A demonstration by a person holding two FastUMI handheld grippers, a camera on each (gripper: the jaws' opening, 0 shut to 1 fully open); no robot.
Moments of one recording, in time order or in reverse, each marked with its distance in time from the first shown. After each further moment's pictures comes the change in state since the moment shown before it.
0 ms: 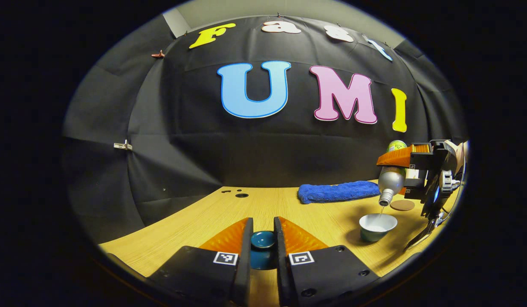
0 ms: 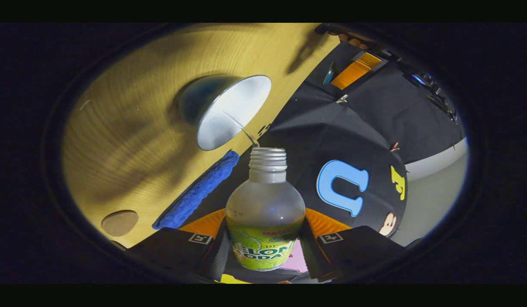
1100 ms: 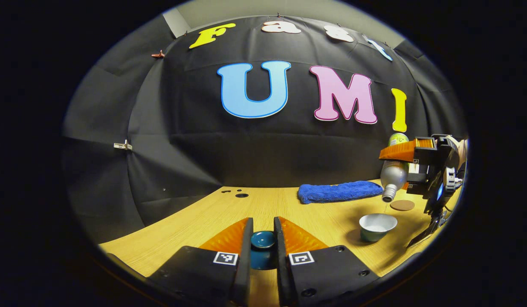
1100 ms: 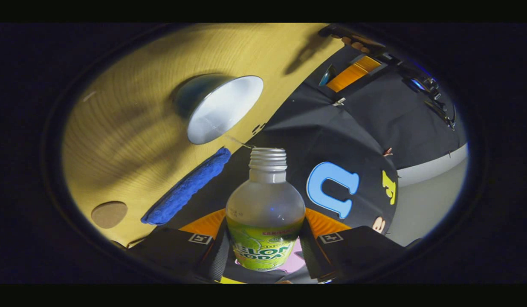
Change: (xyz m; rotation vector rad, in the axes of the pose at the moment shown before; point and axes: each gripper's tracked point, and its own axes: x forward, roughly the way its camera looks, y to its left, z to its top) left arm 0.000 0.000 0.000 0.000 -0.001 -0.002; right arm -0.008 -0.019 -0.003 -0.054 0.009 -0.047
